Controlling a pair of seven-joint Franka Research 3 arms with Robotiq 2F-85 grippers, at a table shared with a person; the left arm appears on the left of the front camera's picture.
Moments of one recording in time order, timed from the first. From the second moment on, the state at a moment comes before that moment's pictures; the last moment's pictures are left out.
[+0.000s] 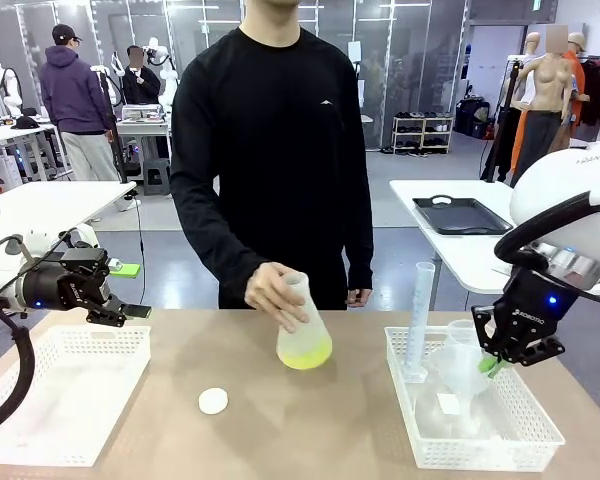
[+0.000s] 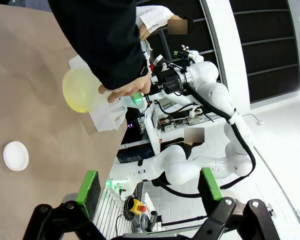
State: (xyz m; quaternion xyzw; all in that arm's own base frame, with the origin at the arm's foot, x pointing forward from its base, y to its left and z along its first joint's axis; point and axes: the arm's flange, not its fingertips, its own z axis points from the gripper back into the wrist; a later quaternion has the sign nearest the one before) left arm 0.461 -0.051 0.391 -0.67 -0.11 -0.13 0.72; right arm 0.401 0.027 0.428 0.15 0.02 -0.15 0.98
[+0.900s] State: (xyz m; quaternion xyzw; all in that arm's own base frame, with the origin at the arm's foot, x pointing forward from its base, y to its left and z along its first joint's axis) left arm 0.461 -0.051 0.391 -0.67 -0.11 -0.13 0.72; right arm 0.412 0.028 0.421 0.15 0.03 -0.15 0.98
